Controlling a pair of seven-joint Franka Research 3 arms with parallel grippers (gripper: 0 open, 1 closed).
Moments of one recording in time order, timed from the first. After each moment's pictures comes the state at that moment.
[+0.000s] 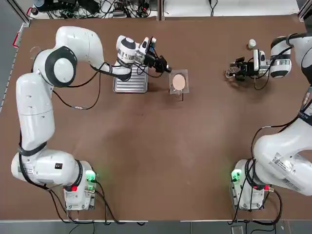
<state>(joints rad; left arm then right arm) -0.09 0.88 -0.63 -1.64 -1.21 2.27 0.79 -0.58 0.76 0.17 -1.92 1.13 1.82 -2.69</state>
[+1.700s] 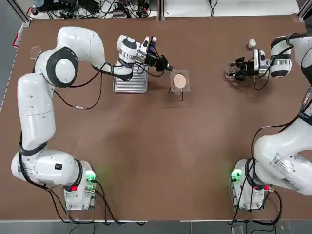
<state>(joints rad) -0.11 0.89 -0.63 -1.62 -1.22 2.31 0.76 -0.58 0.76 0.17 -1.92 1.13 1.82 -2.69</state>
